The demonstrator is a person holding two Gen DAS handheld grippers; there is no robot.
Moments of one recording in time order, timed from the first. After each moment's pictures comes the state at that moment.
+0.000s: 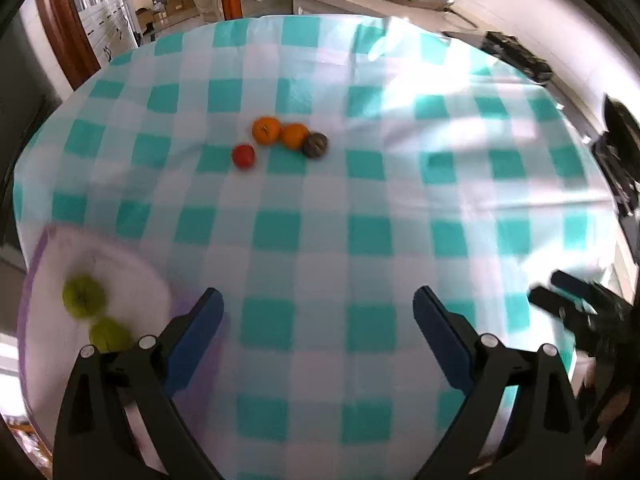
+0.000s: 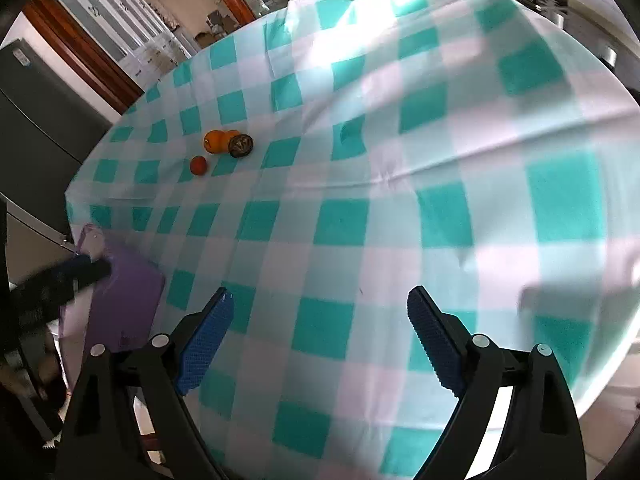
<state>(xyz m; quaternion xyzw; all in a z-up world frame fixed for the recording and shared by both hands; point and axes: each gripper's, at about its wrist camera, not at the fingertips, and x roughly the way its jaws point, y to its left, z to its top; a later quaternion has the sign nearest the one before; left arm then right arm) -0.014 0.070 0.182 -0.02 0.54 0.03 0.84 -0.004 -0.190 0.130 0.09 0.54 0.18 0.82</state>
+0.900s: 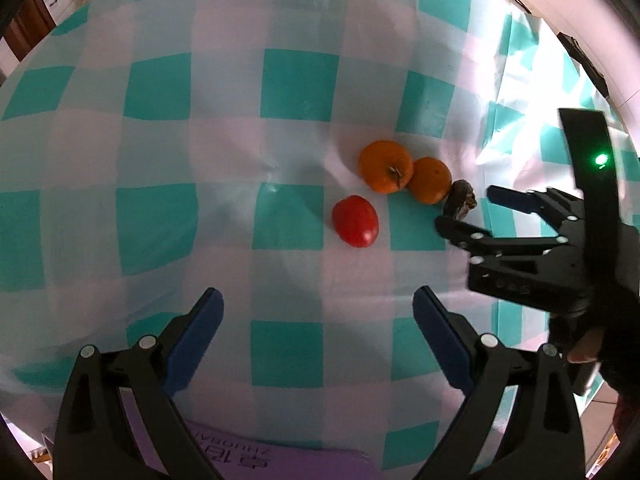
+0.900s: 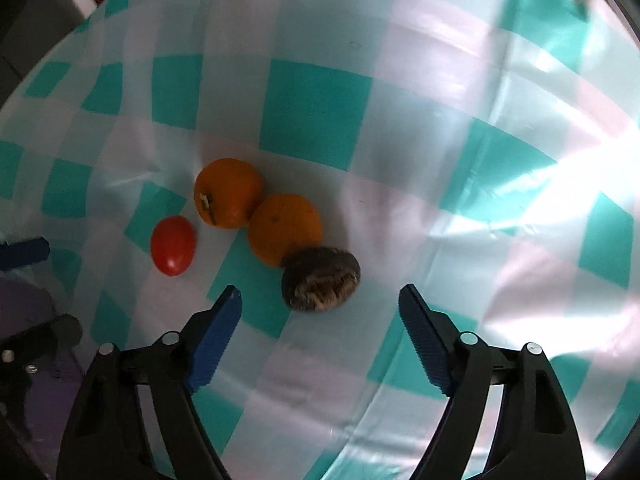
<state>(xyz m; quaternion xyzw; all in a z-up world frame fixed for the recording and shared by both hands) 0.148 0.229 0.101 -0.04 0.61 -0.01 0.79 0.209 0.071 0.041 -0.10 0.58 0.21 0.78</state>
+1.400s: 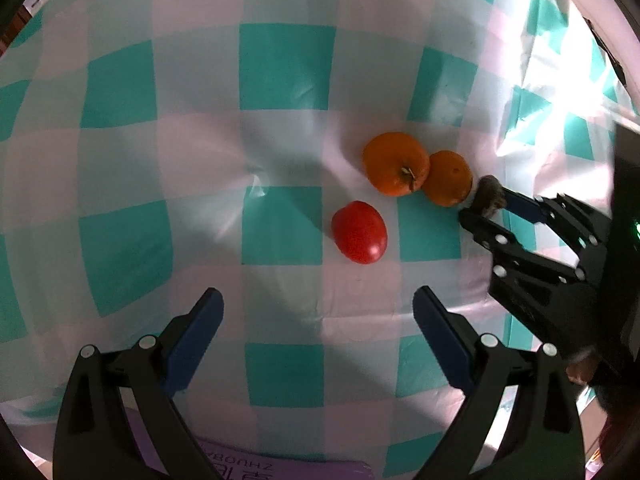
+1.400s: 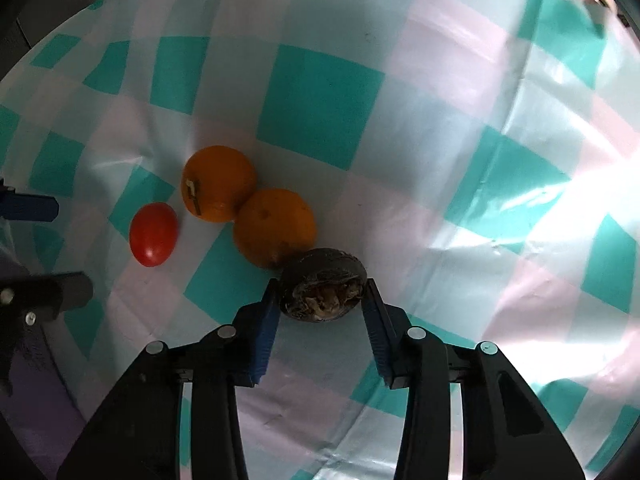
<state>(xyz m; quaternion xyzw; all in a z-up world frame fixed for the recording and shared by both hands) 0.187 0.222 0.077 -0.03 0.66 -0.01 0.75 0.195 0.065 0.038 -0.11 0.55 0.22 0.80</state>
